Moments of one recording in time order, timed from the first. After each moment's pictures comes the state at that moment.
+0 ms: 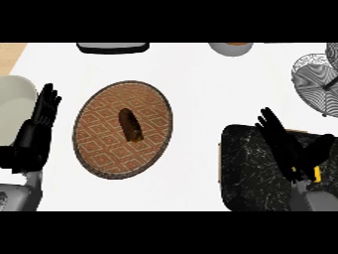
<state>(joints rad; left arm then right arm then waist) -0.13 0.37 -0.11 -1.46 0.19 0.26 -0.17 -0.08 -0.23 0.07 -1.33 -0.33 0.06 0.03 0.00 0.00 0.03</state>
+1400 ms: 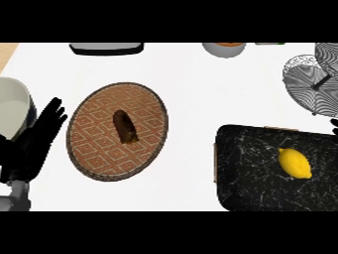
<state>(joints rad) -0.06 0.42 -0.11 -1.53 0.31 0.11 0.14 0.17 -0.90 -0.09 -1.87 0.27 0.30 -0.37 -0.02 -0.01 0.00</state>
